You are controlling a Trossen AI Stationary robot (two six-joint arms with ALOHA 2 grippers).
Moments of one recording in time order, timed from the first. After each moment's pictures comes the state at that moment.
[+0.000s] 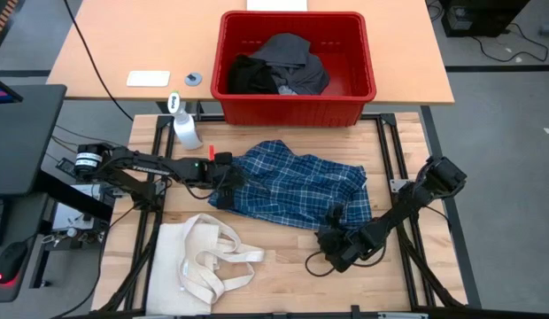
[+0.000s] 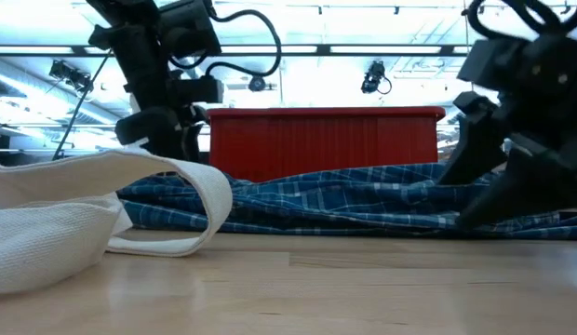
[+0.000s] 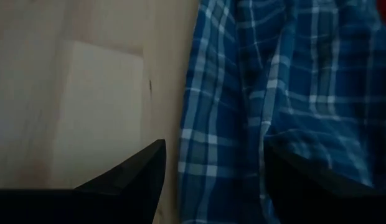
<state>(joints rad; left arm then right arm) 0.04 1.39 0.81 -0.52 -0.31 0.12 0.65 1.74 0.78 -0.30 0.77 0.41</state>
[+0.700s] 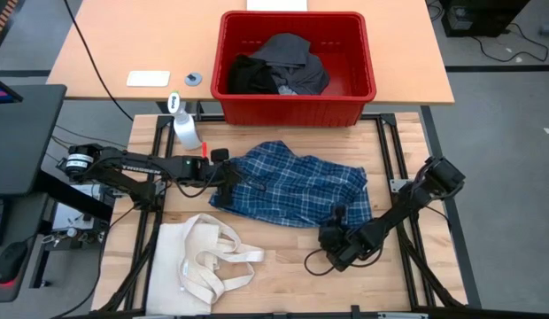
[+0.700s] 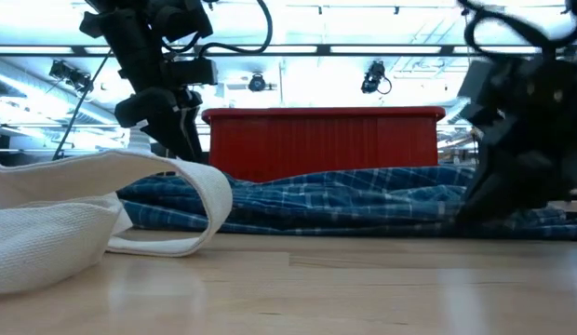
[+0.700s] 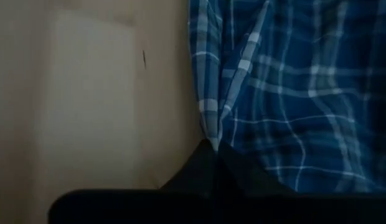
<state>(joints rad) 0.04 1.31 0.81 -0.54 -0.34 0.12 0.64 1.74 0.80 -0.40 0.73 0.50</state>
